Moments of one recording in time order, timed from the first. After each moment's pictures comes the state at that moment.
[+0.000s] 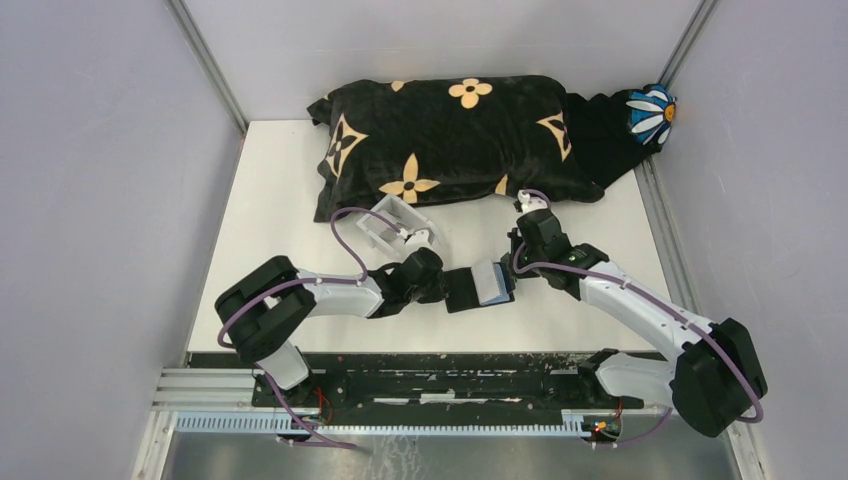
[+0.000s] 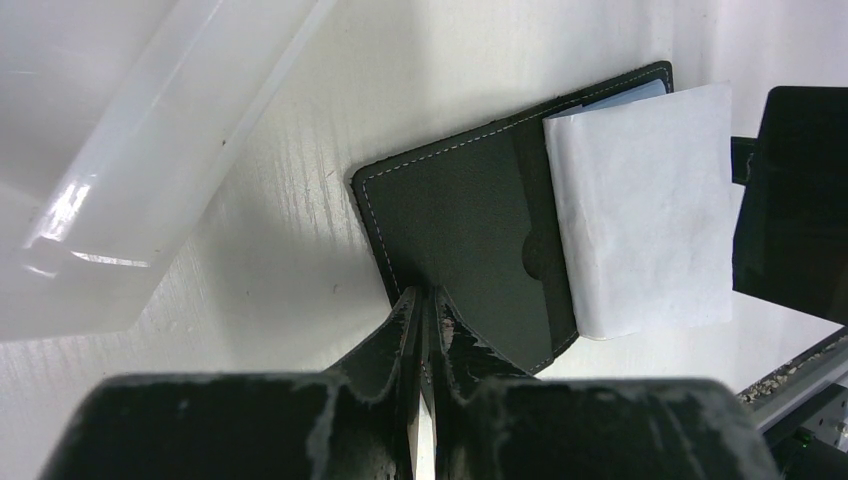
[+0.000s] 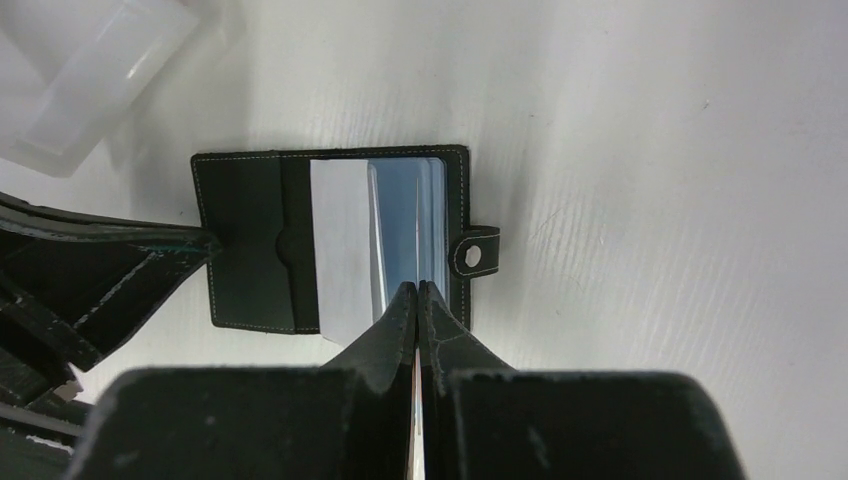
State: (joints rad) left arm -0.95 1.63 0.69 0.17 -0.21 -0.91; right arm 0.57 1.17 0.75 -0.43 0.13 0.43
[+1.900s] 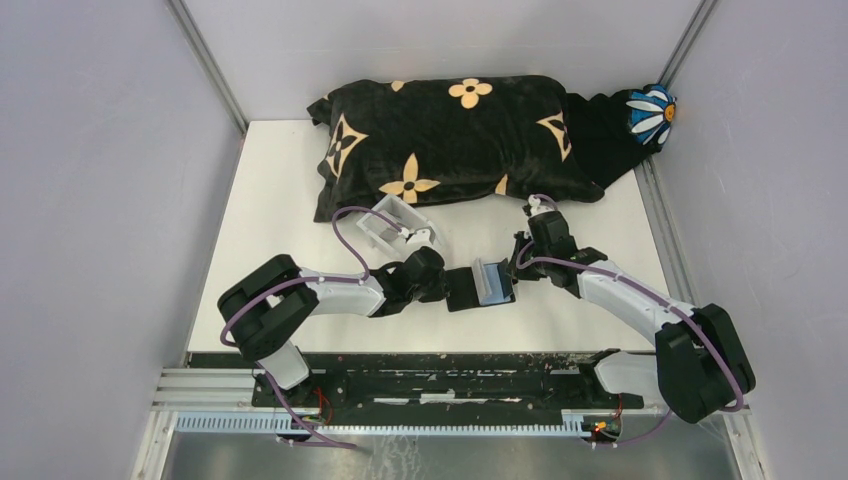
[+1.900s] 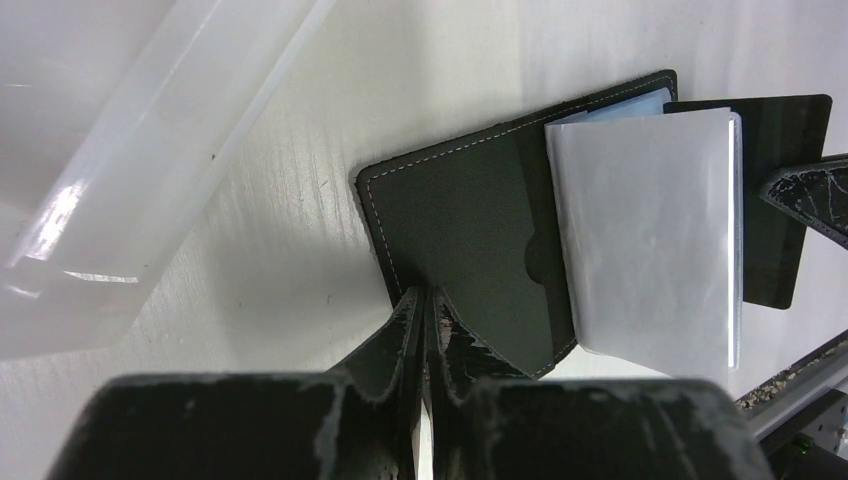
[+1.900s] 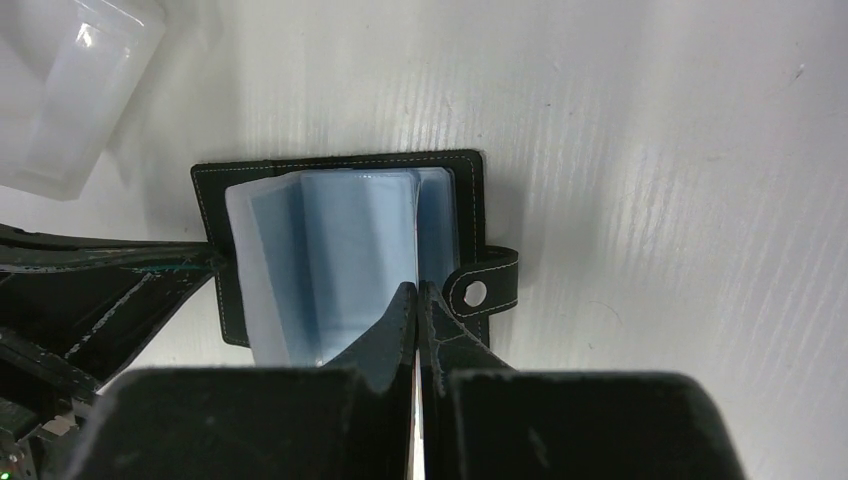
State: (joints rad) left arm -0.95 1.65 0.71 0.17 -0.22 -0.91; right arm 0.45 1.25 0.64 -0.25 -0.07 0.48
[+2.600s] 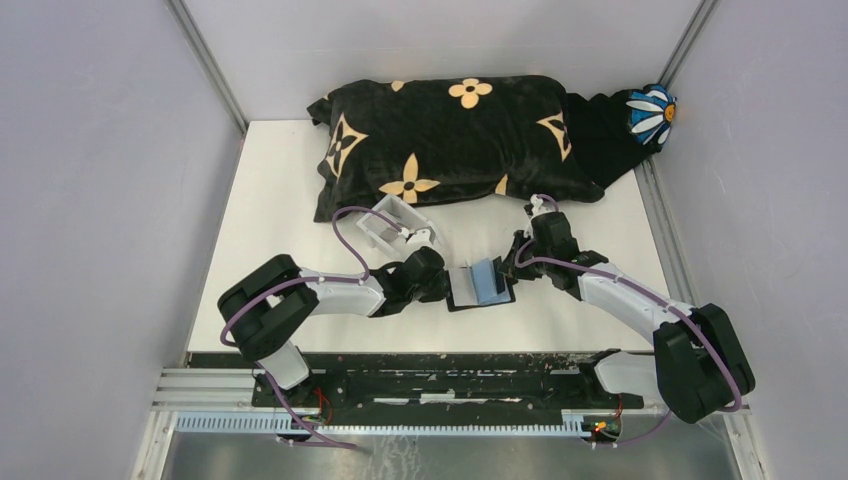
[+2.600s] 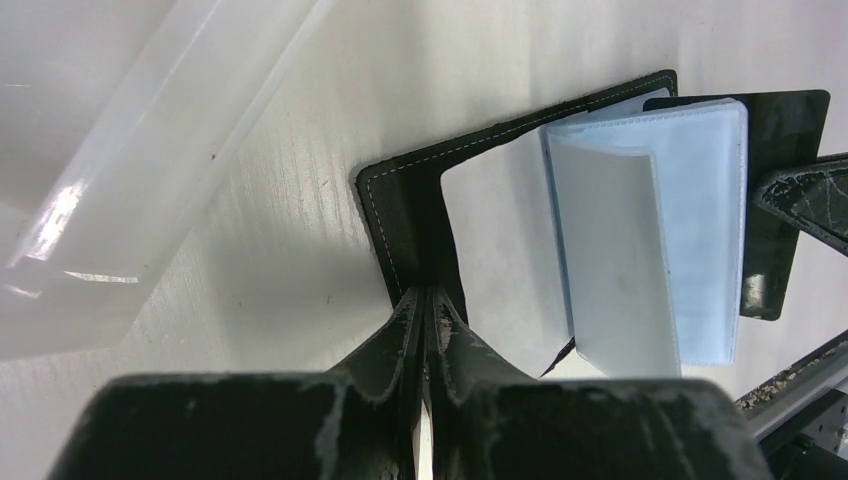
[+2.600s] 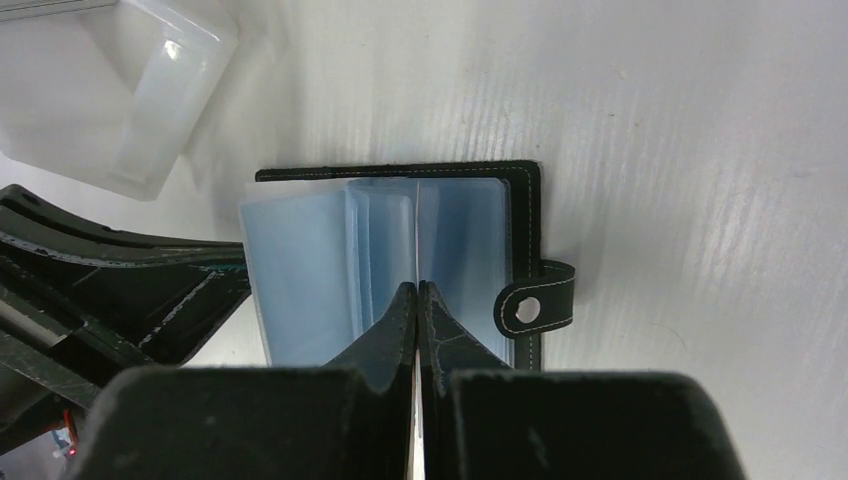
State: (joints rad) left arm -0.95 1.65 0.71 0.17 -0.22 -0.91; right arm 0.42 1.25 0.60 -0.15 -0.16 0.55
